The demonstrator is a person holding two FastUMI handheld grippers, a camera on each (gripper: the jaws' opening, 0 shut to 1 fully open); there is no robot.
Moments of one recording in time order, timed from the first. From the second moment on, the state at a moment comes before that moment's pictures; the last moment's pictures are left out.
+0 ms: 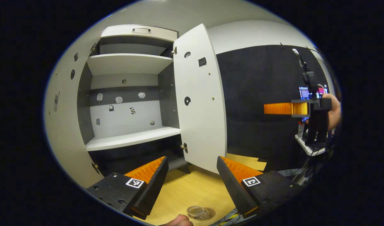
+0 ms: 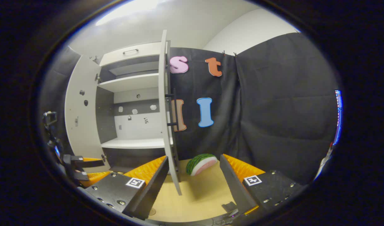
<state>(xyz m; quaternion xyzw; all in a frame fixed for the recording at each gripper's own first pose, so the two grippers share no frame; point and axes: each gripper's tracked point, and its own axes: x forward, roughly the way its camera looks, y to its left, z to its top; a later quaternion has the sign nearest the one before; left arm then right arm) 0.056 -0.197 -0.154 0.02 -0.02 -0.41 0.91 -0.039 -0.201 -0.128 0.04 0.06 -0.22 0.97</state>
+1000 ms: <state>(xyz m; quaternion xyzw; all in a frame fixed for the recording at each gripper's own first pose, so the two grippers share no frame) 0.095 -0.120 -0.017 0.02 -0.05 -0.23 0.97 0.134 -0.311 -0.082 0.00 0.07 -0.20 0.98</state>
